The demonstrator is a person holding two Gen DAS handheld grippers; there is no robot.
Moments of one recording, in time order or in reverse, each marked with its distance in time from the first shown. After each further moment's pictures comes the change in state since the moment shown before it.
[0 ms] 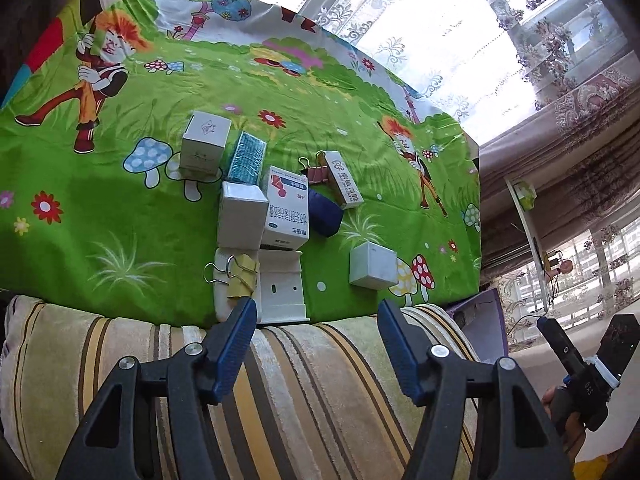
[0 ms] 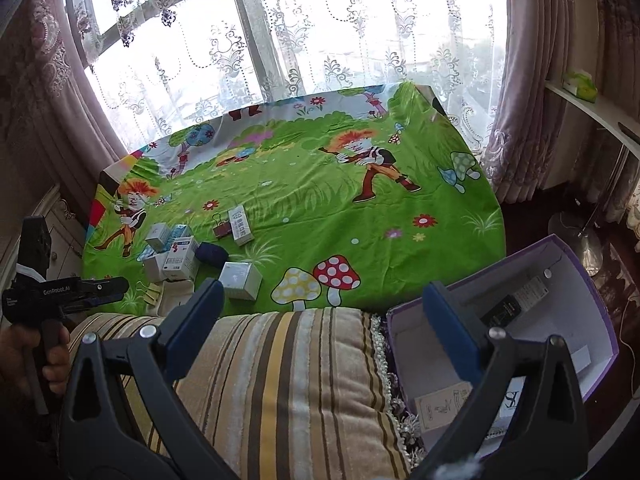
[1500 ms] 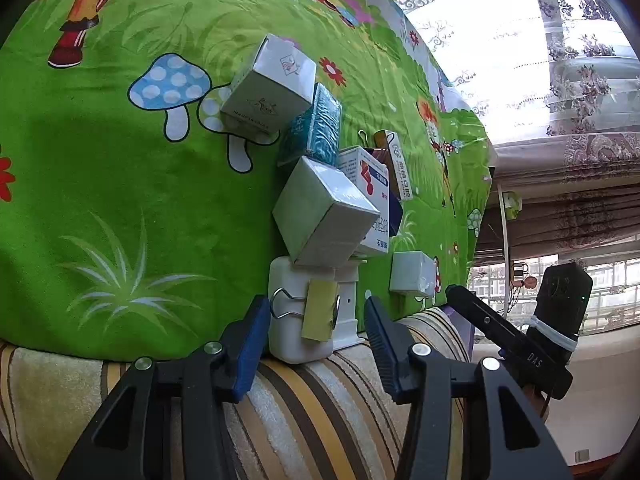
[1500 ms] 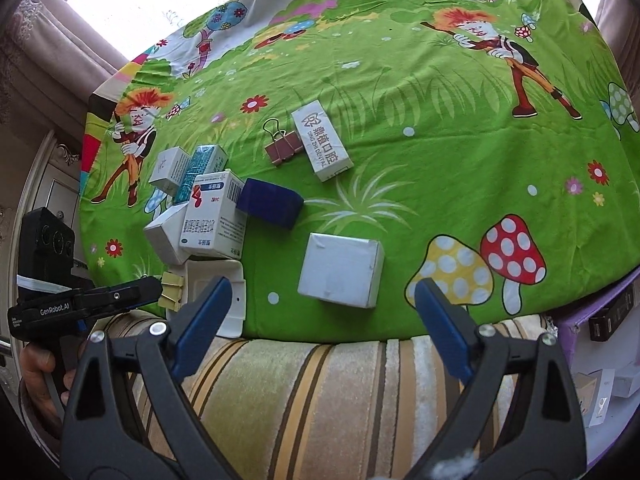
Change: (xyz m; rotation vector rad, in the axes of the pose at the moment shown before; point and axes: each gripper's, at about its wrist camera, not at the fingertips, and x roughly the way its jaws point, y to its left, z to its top) left arm 0.055 0.086 0.031 -0.178 0.211 -0.167; right arm 0.176 0.094 0.009 -0.009 0.432 0.124
